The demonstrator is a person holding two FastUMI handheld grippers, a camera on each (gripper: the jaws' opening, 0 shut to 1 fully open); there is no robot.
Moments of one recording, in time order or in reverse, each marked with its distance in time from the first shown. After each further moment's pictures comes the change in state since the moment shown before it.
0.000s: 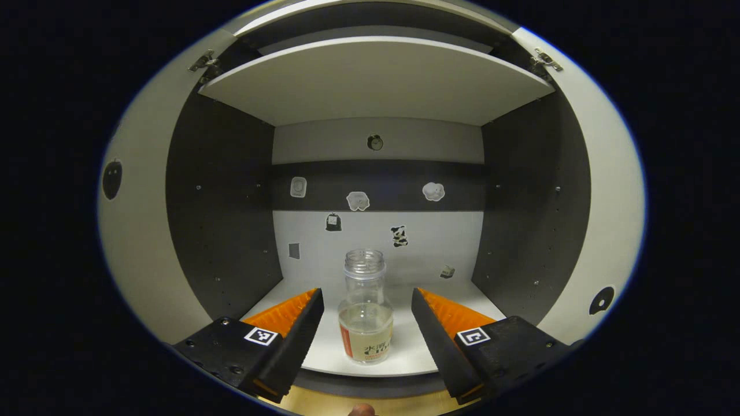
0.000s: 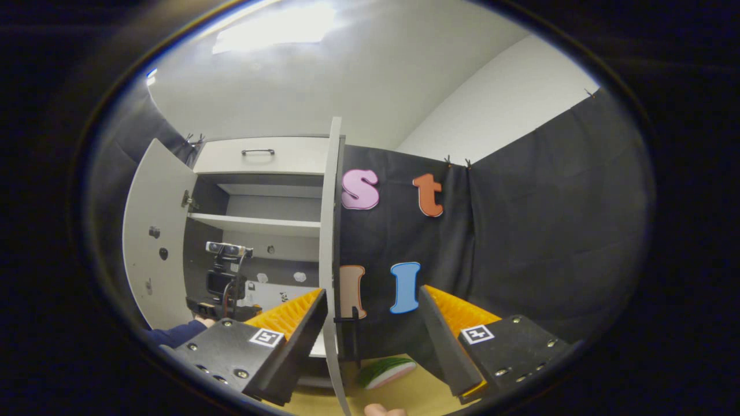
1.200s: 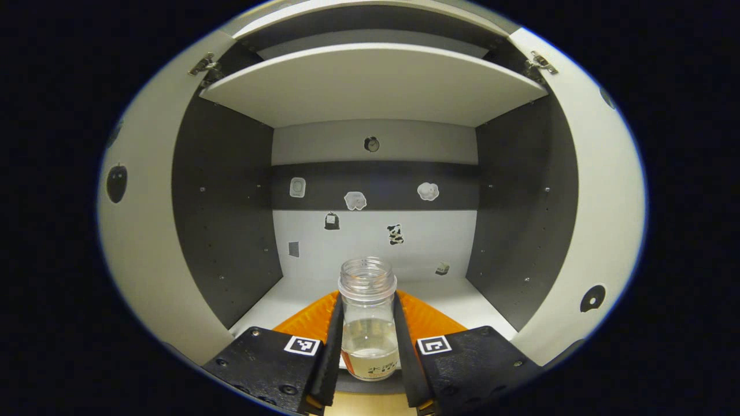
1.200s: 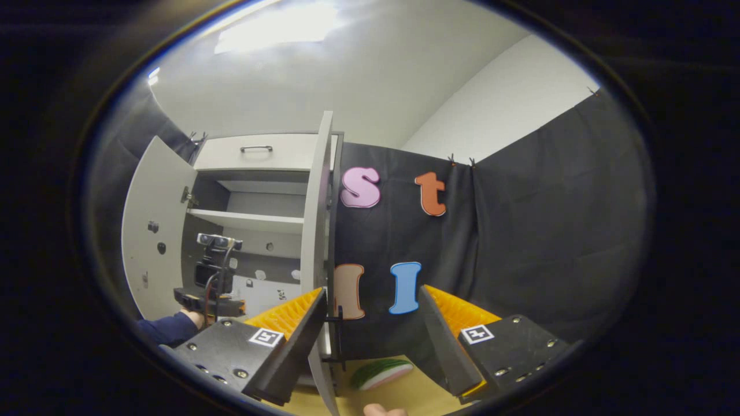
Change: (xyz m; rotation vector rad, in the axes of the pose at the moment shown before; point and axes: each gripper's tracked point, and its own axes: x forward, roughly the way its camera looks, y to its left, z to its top) left arm -0.044 -0.001 0.004 0.000 -0.005 -0.023; right arm 0.017 -0.019 -0.005 -0.004 -0.001 0.060
